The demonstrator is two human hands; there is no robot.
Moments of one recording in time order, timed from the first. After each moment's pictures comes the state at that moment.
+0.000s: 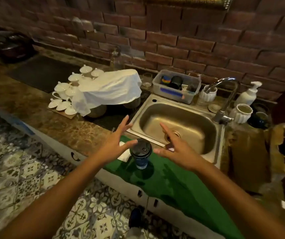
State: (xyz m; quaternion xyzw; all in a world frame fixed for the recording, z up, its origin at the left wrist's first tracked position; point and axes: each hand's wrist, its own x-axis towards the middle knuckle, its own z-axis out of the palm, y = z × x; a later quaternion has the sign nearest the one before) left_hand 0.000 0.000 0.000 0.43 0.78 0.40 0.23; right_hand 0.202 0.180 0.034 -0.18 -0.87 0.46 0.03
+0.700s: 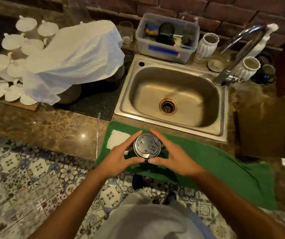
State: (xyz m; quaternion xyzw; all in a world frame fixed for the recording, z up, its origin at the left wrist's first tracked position) left_hand -0.045 0.010 -0.087 0.43 0.68 0.36 0.48; right_hand 0.147 0.158 -0.060 -0.29 -0.79 0.54 -0.05
